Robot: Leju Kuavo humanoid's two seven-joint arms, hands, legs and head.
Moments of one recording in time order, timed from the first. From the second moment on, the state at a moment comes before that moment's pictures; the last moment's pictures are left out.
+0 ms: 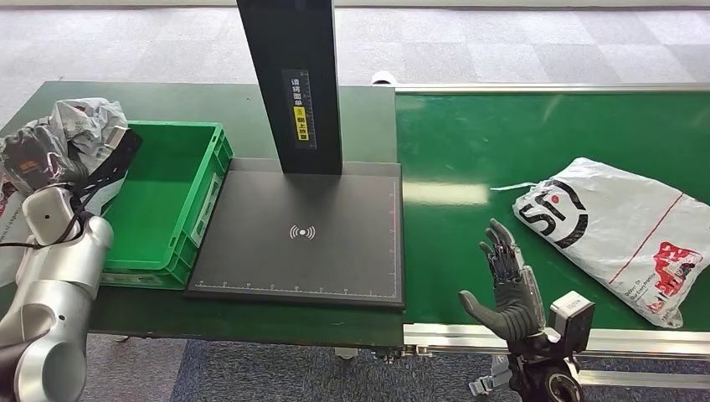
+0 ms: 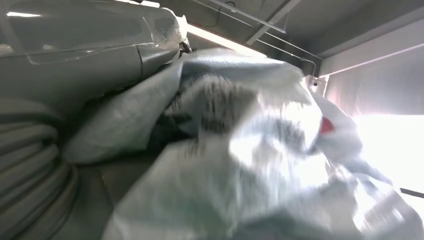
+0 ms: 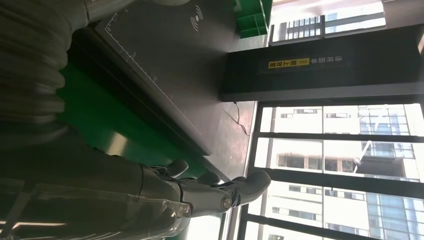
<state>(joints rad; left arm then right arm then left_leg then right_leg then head) -0.84 0.21 0.28 -0.60 -1.57 0.69 0.15 -0.02 -0.02 0.08 -1.38 -0.06 0.45 -0.43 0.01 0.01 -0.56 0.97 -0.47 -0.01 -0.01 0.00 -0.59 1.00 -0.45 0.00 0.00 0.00</state>
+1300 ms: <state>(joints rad) -0.69 -0.10 0.60 -1.16 -1.15 0.69 -0.68 -0.02 -0.03 0.08 -1.37 -0.10 0.44 -0.45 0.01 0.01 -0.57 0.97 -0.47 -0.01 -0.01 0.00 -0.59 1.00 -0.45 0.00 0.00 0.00</state>
